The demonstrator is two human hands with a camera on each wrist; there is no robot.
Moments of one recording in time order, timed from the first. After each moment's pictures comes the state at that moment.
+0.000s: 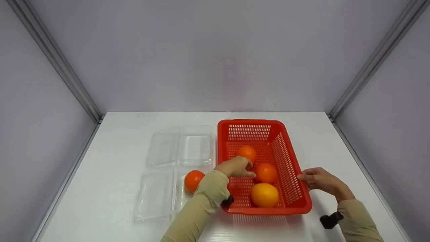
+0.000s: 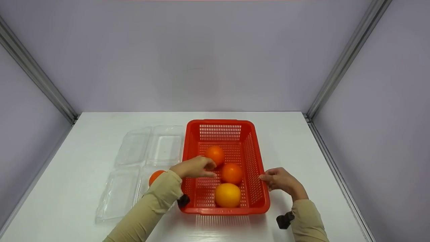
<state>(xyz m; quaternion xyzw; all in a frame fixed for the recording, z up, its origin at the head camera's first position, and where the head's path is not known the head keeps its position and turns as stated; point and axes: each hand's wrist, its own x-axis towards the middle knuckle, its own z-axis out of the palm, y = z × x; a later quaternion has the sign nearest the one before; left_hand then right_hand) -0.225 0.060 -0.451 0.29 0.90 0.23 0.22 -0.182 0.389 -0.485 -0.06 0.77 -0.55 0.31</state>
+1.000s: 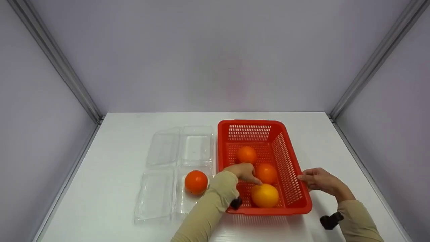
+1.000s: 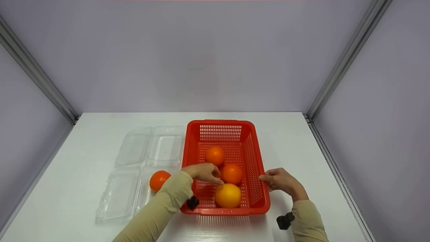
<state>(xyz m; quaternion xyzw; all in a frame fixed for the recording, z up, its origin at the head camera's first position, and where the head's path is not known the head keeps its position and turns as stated) -0.231 0.083 -0.470 0.27 0.89 0.19 0.32 -0.182 0.389 -0.485 -0.05 0.78 -0.55 0.31</state>
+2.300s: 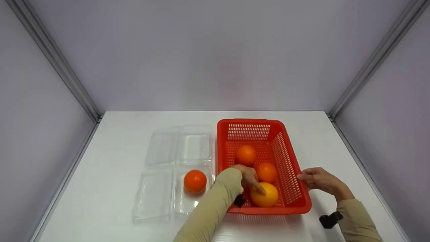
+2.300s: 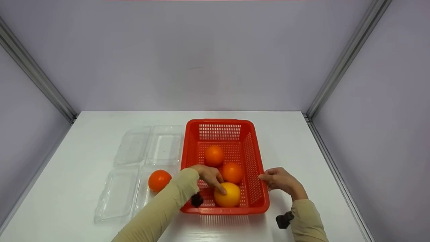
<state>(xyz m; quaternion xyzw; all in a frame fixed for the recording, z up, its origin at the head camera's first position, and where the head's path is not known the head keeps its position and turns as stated) -0.234 0.091 -0.483 0.28 0.83 0.21 0.43 -0.181 0.389 -0.483 -0.06 0.78 -0.54 0.31</state>
